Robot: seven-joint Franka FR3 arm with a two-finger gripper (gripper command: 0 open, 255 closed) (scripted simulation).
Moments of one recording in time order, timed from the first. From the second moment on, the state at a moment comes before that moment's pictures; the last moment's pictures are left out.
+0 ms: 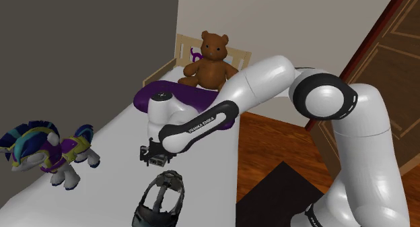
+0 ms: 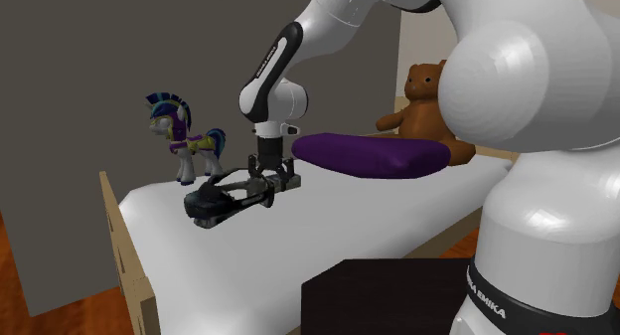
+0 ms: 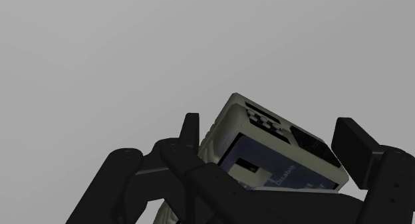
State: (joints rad) arm 0.29 0.67 0.28 -1.74 -0.23 2.38 1.07
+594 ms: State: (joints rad) arm 0.28 0.59 0.30 -1.74 -0.21 2.31 1.06
